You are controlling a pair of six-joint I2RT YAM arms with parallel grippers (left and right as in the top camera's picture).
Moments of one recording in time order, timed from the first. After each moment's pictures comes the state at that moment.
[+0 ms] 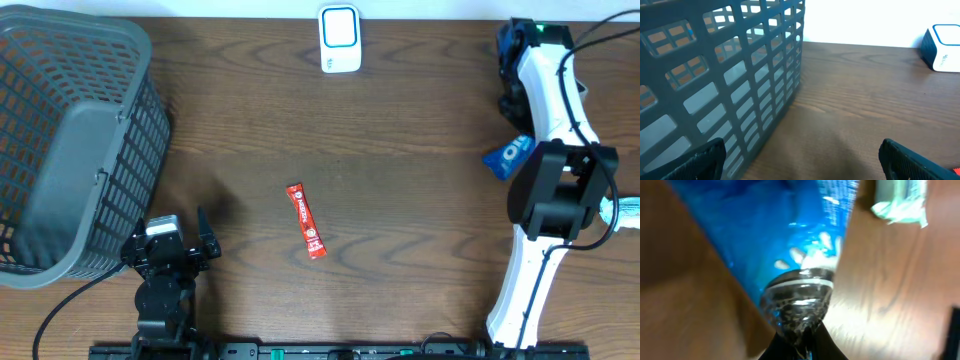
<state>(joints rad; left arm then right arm) -0.06 0.02 0.10 -0.30 -0.26 -0.03 -0.09 2.35 2.14 -1.52 0.58 1.13</state>
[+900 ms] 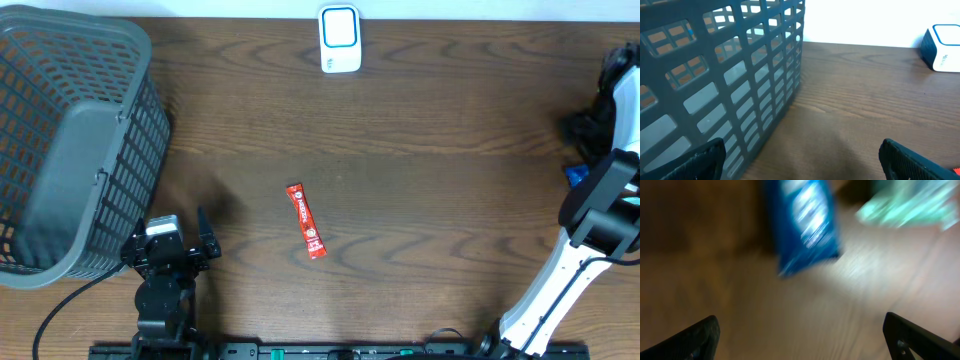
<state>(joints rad) -0.06 0.02 0.10 -0.30 -0.26 -0.03 -0.41 2.33 2.13 -1.48 0.20 0.98</state>
